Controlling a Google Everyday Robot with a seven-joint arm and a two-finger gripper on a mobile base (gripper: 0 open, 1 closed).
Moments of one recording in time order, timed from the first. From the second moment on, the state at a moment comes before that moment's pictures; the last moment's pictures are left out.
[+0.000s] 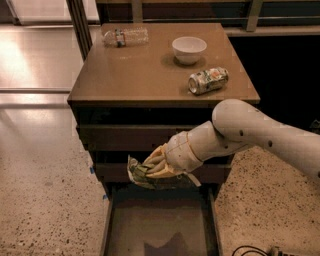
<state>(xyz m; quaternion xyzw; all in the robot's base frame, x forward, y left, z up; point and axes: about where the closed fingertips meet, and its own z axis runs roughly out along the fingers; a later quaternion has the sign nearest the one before) 0.466 0.023 0.726 -0.72 0.54 0.27 0.35</state>
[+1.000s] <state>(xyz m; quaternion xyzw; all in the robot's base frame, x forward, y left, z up) 0.398 0.001 0.533 -0.67 0.61 0.29 0.31</state>
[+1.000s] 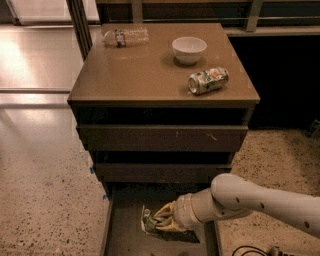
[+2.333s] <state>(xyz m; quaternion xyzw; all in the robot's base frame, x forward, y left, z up) 0.389 0.036 0.324 -0.60 0.66 0.29 0.33</state>
